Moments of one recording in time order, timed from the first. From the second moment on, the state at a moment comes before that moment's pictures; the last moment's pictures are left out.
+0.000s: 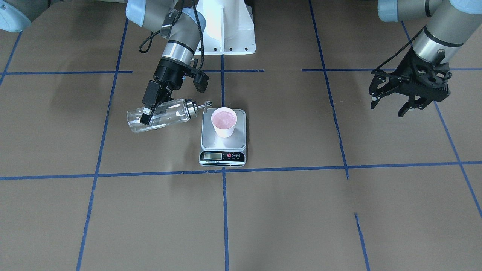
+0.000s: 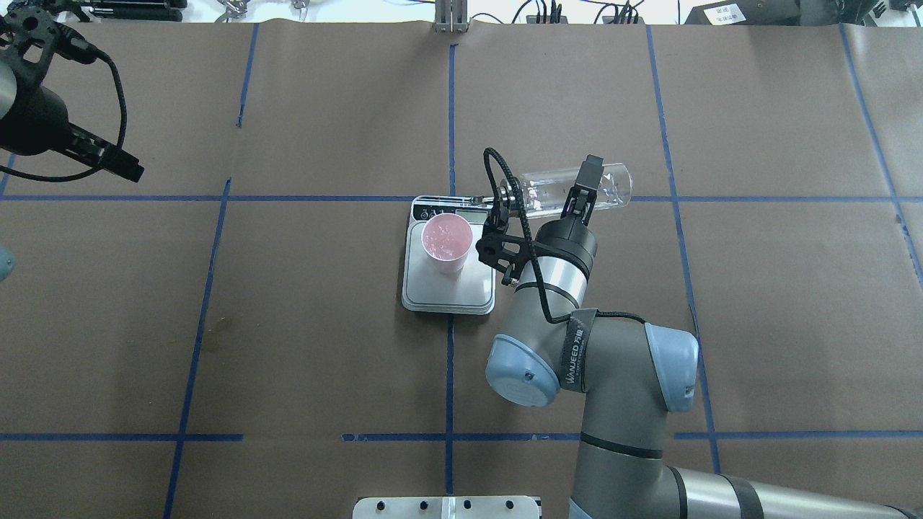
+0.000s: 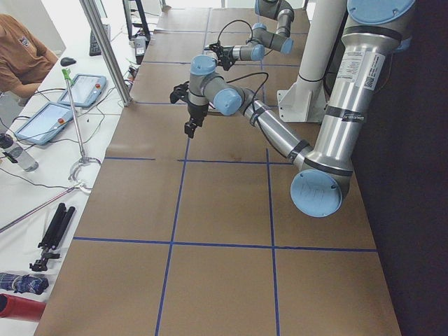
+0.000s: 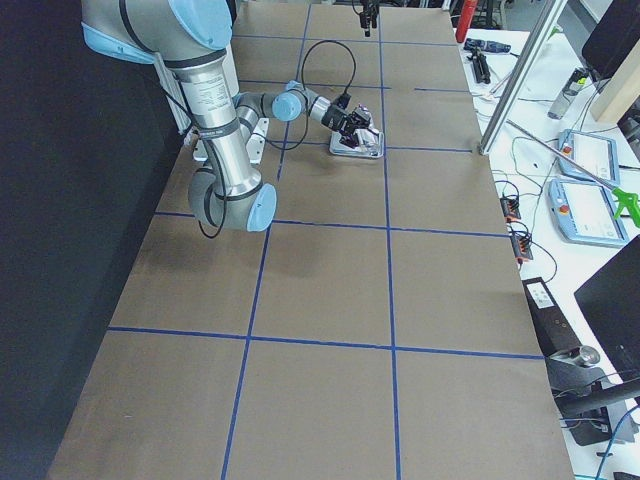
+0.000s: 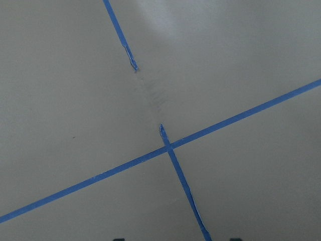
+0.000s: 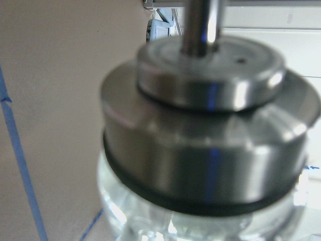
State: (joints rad) left arm -1.04 -1.80 -2.01 -1.59 -2.12 -0.41; right arm 0.29 -1.02 1.81 -1.96 0.53 0.37
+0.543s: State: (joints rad) left arm -1.04 -1.80 -2.01 -1.58 -2.12 -0.41; right arm 0.29 -1.10 1.82 -1.55 0.71 0.51
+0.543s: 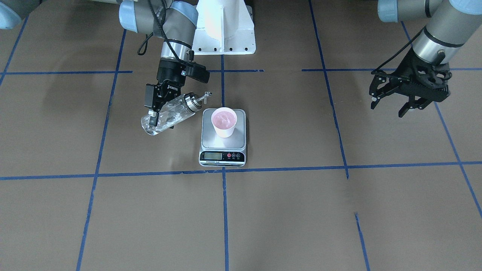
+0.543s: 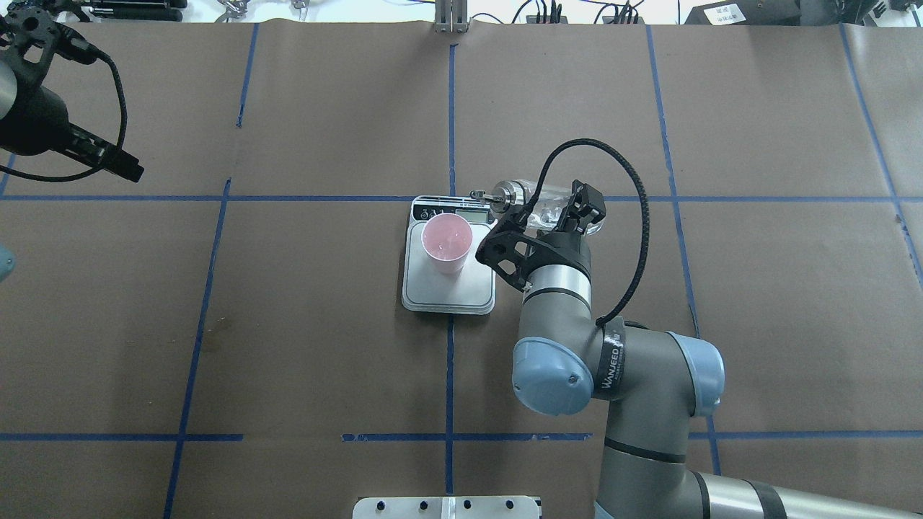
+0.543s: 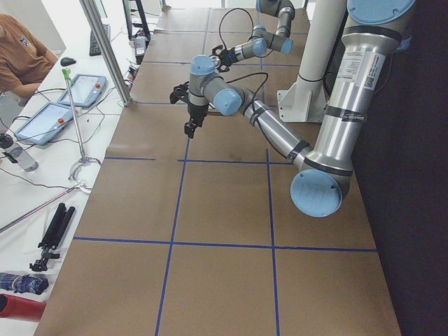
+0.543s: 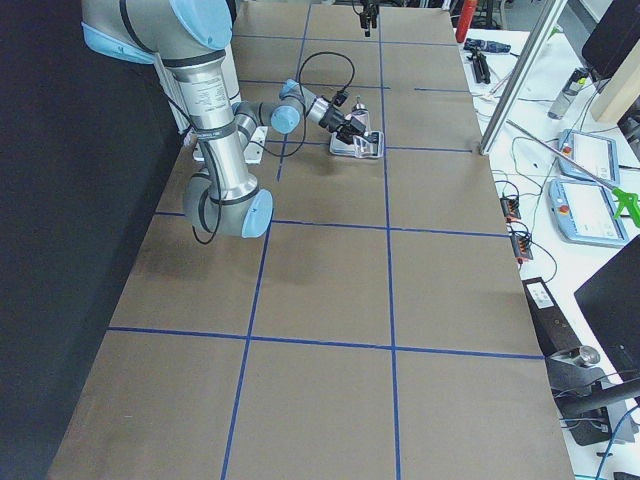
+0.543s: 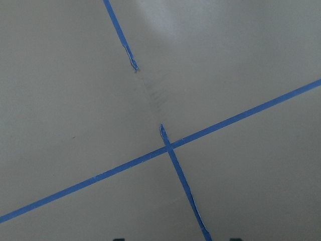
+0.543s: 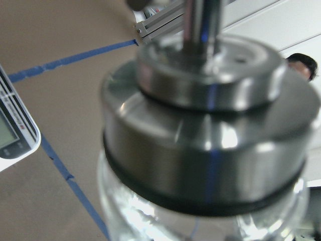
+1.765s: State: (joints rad) left arm -1.04 -1.80 -2.01 -1.59 -2.12 -0.41; right arm 0.31 -1.56 1.86 -0.77 0.85 1.07
